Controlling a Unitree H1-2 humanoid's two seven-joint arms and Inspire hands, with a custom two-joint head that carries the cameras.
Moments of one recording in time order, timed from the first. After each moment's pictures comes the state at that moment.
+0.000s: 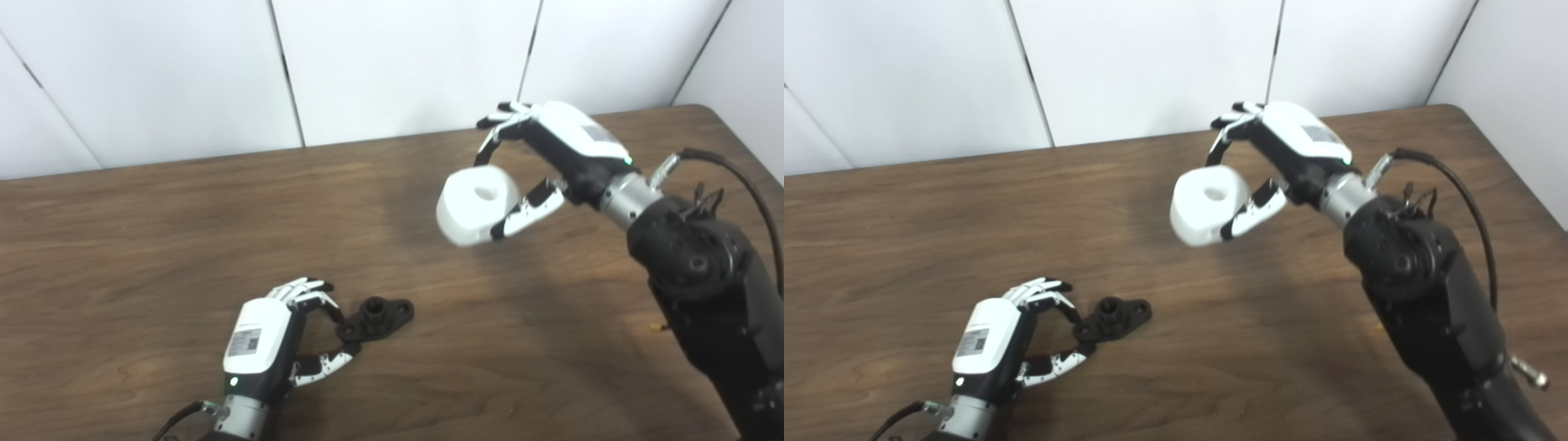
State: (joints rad) left arm 0.11 0.20 -0.34 -0.21 0.92 -0.03 0.05; right arm -0.34 -0.48 0.15 -0.61 -0.65 0.47 0.61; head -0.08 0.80
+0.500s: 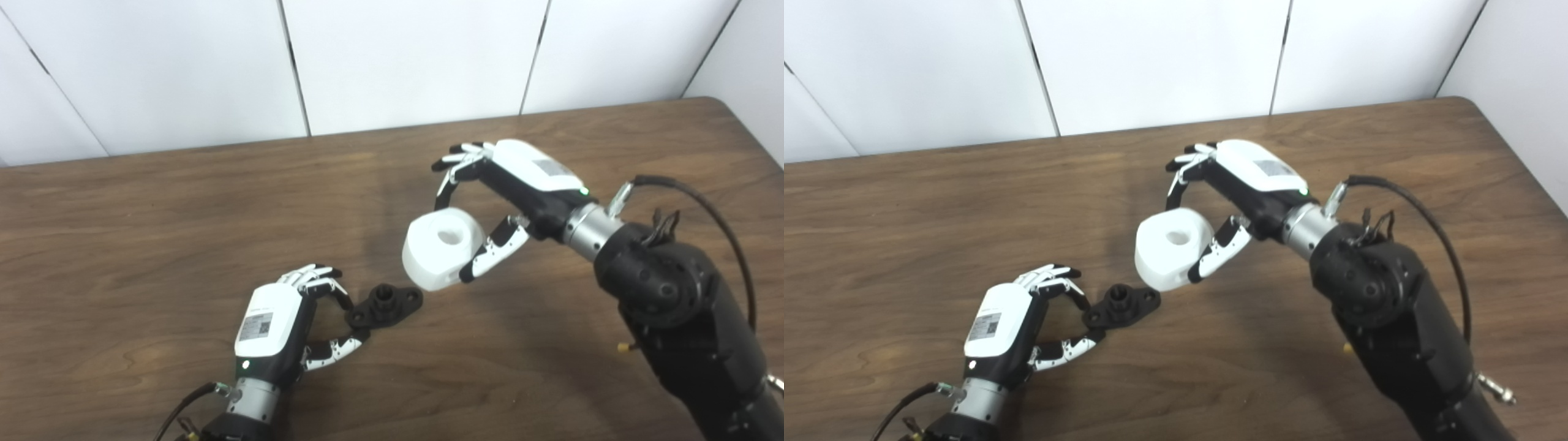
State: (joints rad) left arm 0.09 0.18 -0.36 -0.22 0.93 0.02 0.03; right arm -0.28 -0.39 0.25 -0.61 -0.71 0.43 0.62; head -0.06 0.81
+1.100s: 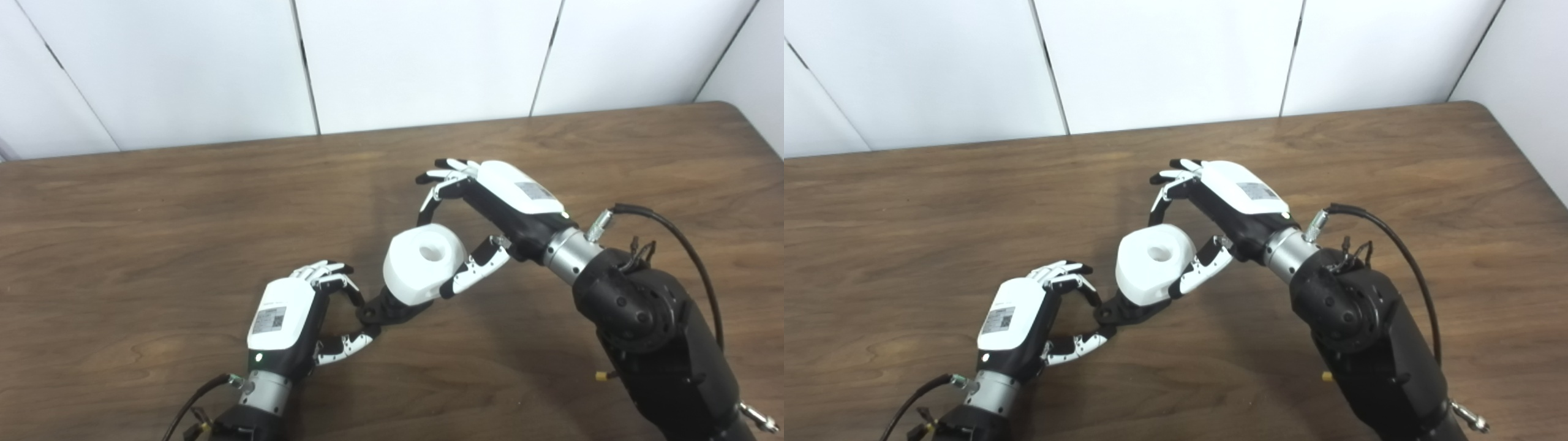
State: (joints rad) left arm 0.08 0.18 -0.38 -0.22 0.95 0.03 0.03; right arm -0.27 -0.31 0.27 -0.58 -0.72 0.39 0.58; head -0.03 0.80
